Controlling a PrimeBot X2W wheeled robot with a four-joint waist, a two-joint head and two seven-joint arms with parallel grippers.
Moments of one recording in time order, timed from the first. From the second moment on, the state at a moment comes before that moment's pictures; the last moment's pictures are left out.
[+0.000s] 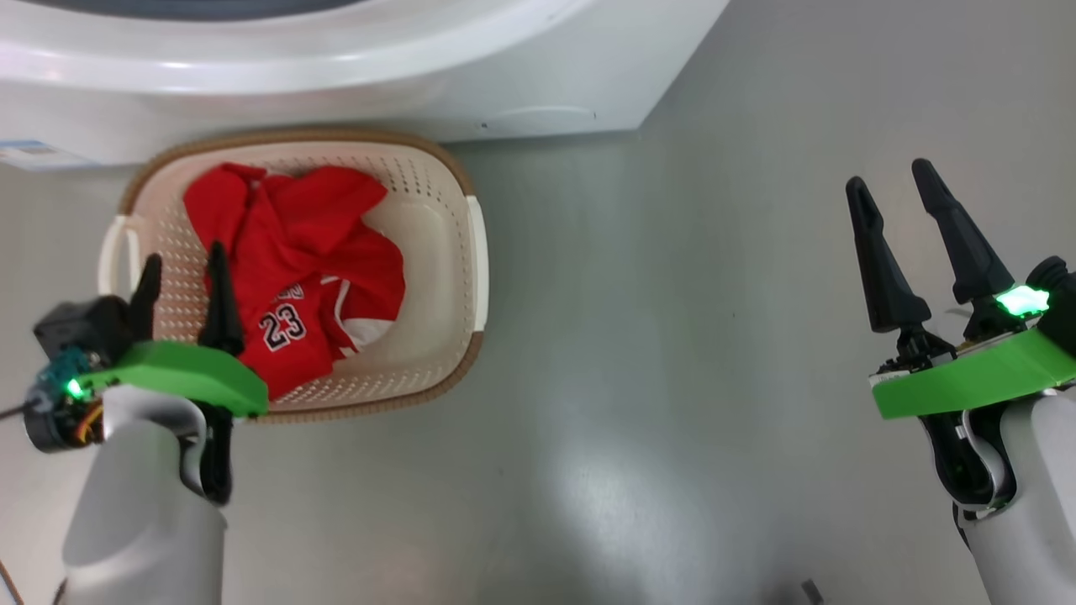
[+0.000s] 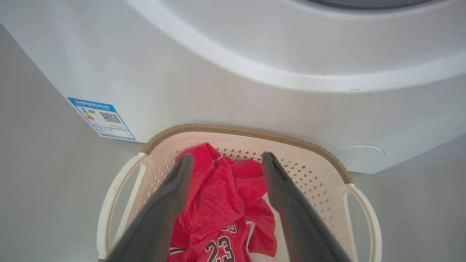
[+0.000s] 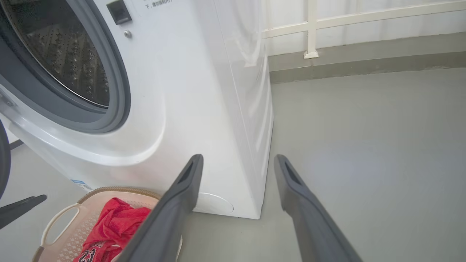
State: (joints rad) left arm -0.64 0.05 0.08 0.76 -0.22 -0.12 -0.25; right arm -0.40 -0.31 0.13 0.09 0.50 0.13 -0.25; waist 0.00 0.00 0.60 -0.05
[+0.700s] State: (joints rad) left arm -0.90 0.13 0.09 1.11 -0.23 -0.12 -0.25; right arm -0.49 -0.27 0.17 0.07 0.50 0.13 -0.26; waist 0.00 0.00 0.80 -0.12
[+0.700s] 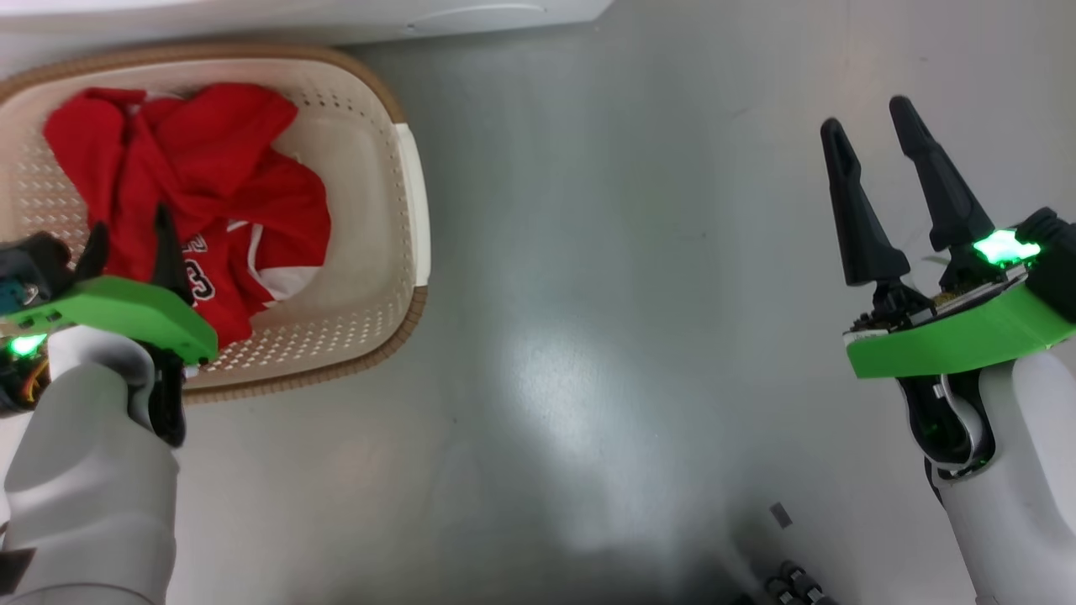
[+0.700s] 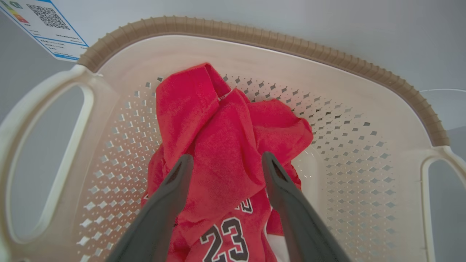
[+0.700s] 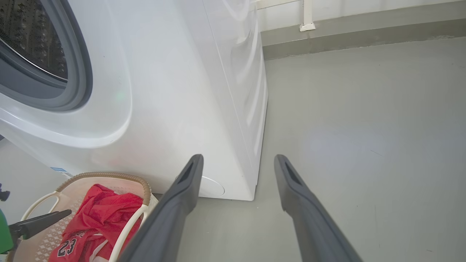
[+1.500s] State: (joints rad) left arm -1.04 0.18 0.01 1.27 -0.23 -0.13 -0.15; right arm -0.54 -0.24 0.18 0.05 0.51 0.13 -0.26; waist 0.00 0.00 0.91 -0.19
